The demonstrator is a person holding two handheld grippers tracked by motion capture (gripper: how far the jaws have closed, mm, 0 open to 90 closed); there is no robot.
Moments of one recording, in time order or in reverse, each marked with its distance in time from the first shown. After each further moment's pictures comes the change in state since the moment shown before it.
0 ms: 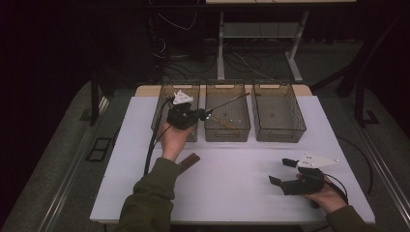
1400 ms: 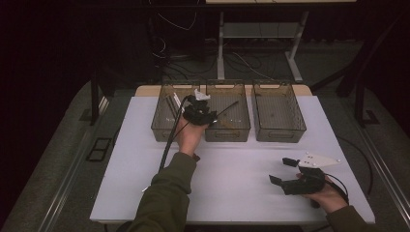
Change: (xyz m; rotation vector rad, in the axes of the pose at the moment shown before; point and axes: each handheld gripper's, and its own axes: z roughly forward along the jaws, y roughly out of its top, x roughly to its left) left arm -0.010 0.003 0.052 0.105 0.061 0.015; right arm 0.000 0.001 -0.002 -0.012 0.007 0.008
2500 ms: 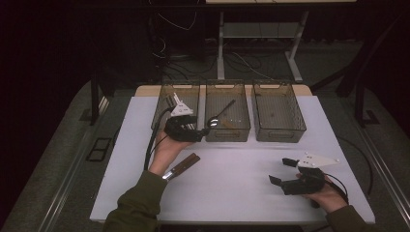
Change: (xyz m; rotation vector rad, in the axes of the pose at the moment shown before) left arm 0.003 -0.039 -0.077 -0.063 -0.183 0.093; right arm 0.000 -0.001 0.002 0.014 -0.003 -0.005
